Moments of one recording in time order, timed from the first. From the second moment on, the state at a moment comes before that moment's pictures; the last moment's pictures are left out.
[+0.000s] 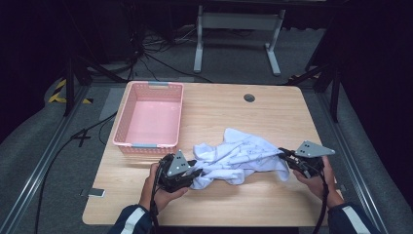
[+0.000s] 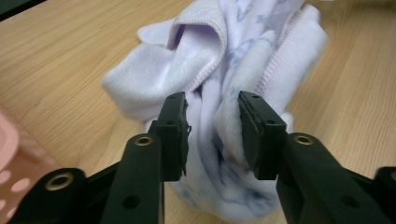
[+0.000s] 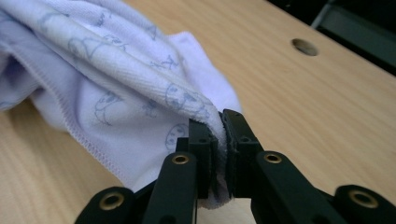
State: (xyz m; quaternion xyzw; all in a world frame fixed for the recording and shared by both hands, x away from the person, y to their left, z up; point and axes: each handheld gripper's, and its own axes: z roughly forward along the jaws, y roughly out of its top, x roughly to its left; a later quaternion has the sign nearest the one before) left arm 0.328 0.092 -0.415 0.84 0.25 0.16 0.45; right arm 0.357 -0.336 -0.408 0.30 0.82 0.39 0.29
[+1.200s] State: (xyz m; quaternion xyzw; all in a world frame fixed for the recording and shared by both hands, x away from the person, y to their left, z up) left arm 0.332 0.045 -0.438 0.89 0.21 0.20 0.35; right arm 0.384 -0.355 -0.432 0.37 0.82 0.34 0.26
